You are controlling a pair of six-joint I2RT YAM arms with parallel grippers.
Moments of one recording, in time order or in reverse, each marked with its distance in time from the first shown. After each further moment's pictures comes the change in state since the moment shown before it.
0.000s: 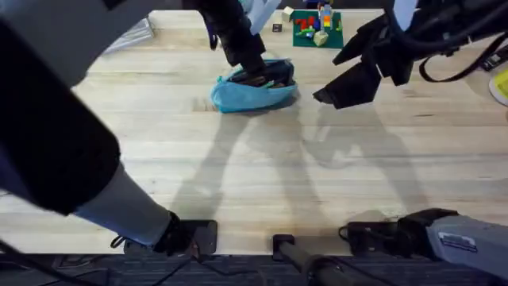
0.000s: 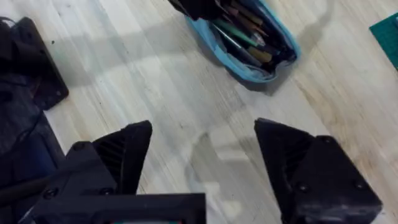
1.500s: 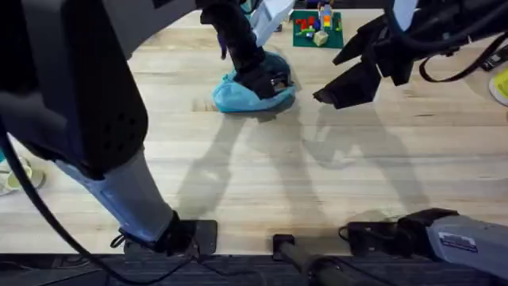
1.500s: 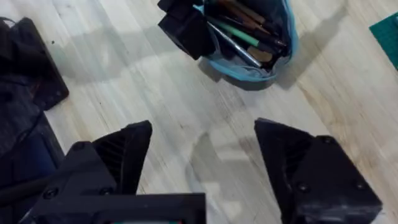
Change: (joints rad) left arm 0.000 0.134 0.000 0.070 -0.006 0.005; right arm 0.000 0.000 0.000 0.000 0.000 0.000
